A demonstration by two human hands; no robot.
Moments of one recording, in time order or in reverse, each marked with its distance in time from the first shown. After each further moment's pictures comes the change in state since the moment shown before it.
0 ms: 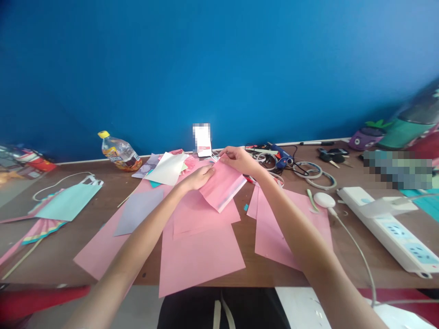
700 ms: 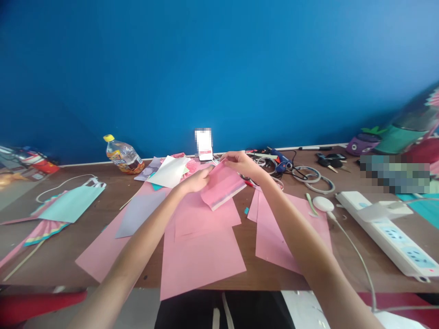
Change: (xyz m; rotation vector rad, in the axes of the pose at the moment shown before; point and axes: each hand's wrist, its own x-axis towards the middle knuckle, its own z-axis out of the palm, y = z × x) left_hand -0.005 -0.002 -0.010 0.099 -0.059 -0.014; right_hand 0.000 -0.004 -0.005 0.006 0.014 -0.040
